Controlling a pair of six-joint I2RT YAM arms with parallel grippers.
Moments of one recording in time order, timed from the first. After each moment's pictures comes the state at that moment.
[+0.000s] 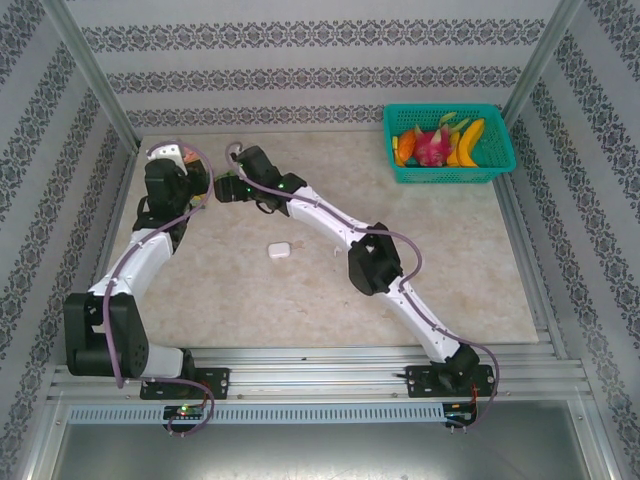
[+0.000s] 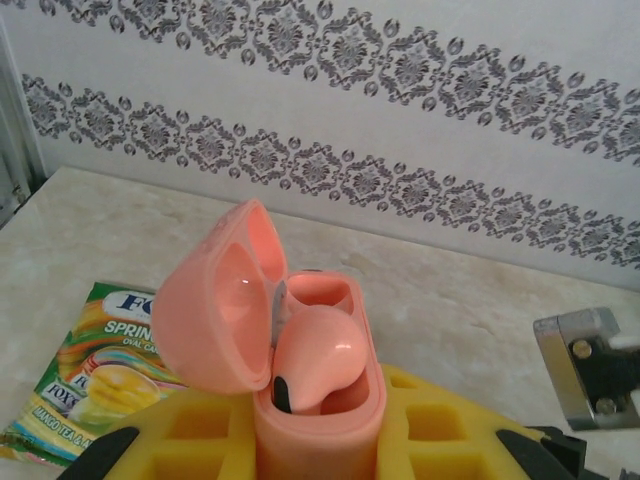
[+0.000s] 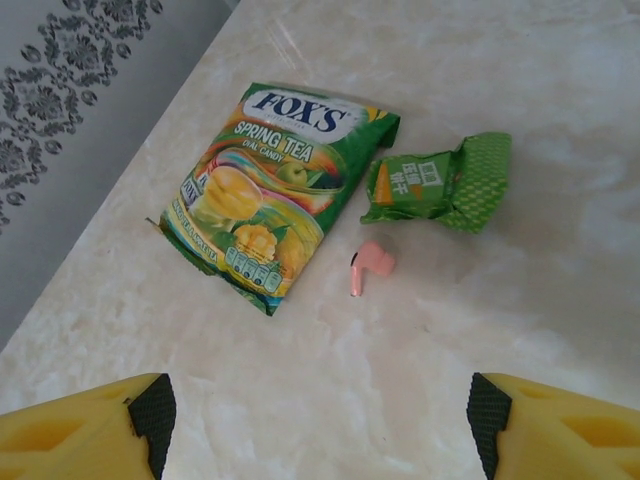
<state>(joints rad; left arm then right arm) 0.03 1.39 0.94 0.15 -0.02 -0.26 0.79 2.69 2.61 -0.50 -0.10 0.48</state>
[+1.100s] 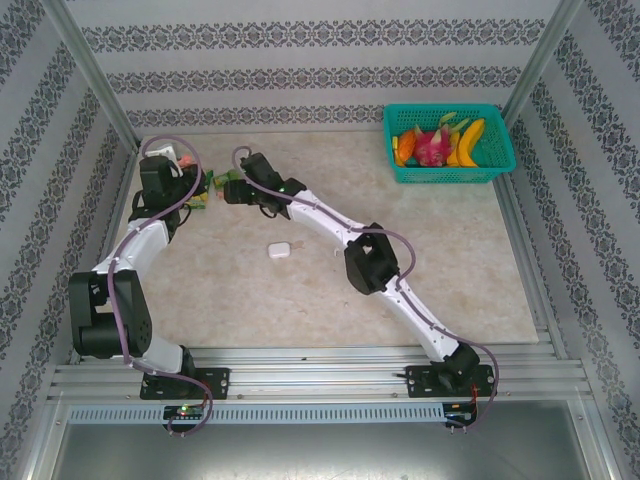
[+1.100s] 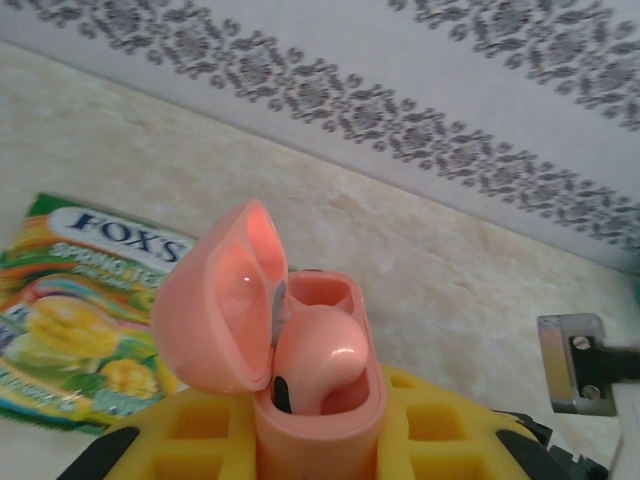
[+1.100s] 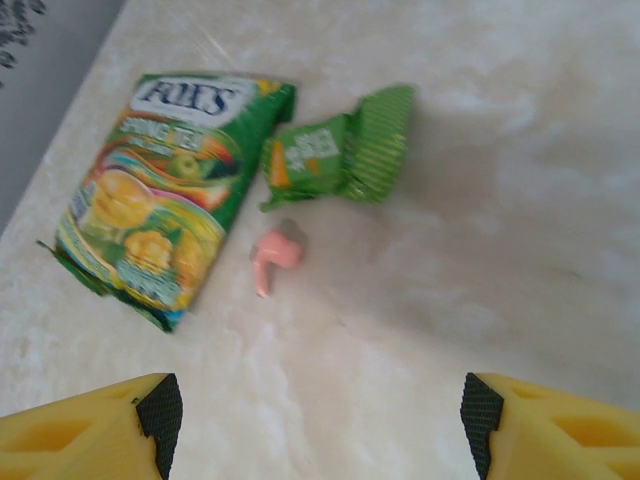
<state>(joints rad) 0.11 1.50 0.98 0.10 0.19 -0.37 0.75 2.70 2.53 -0.49 -0.04 0.58</state>
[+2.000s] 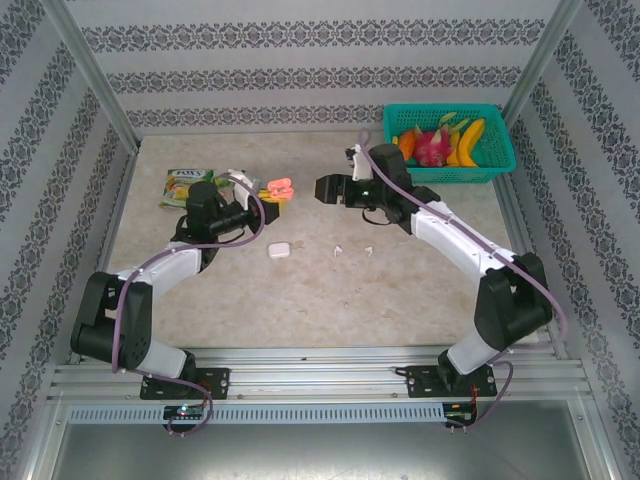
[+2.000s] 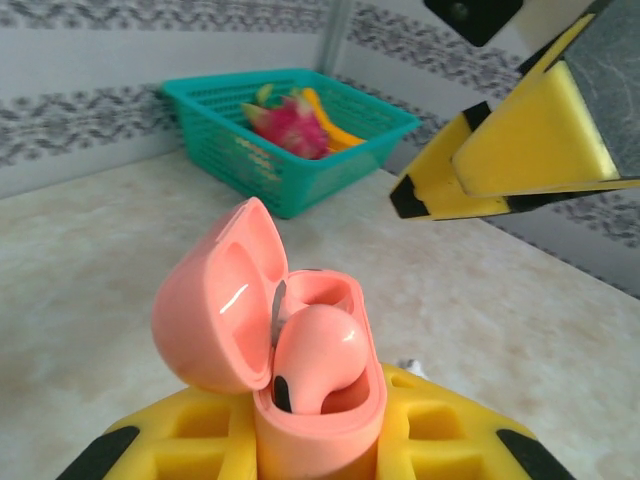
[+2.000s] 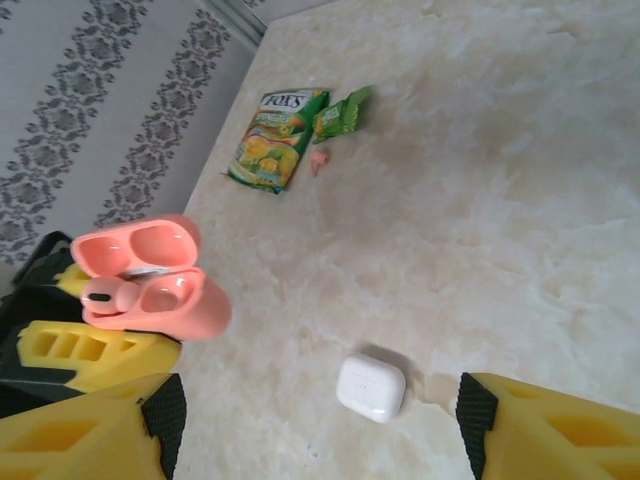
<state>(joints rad) -0.22 1.48 0.78 0.50 0.77 -0.08 0.43 1.57 1.22 -0.19 -0.52 0.54</state>
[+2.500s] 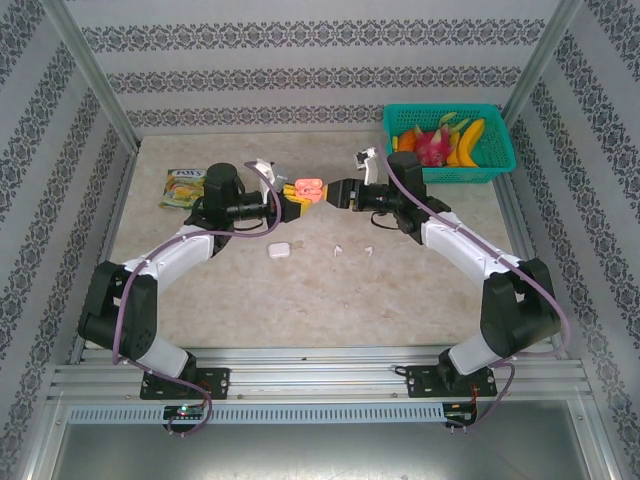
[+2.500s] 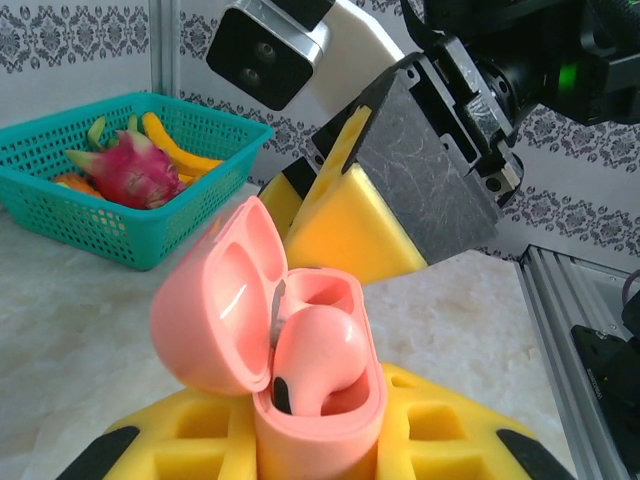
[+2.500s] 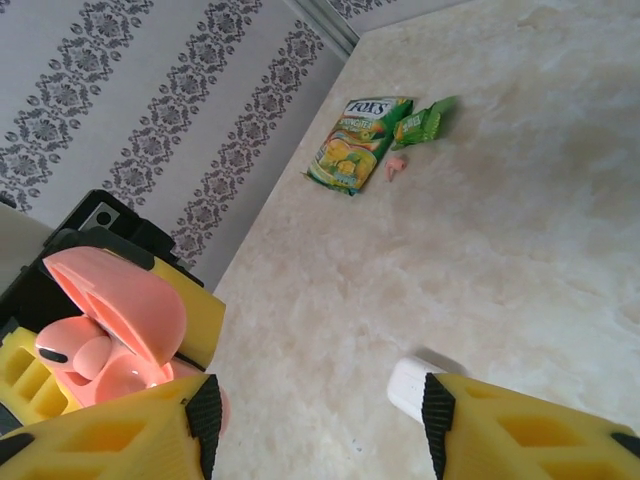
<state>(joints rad) -0.31 1.53 0.96 0.38 0.95 0.00 0.38 1.53 1.09 0.04 -0.73 0.57</state>
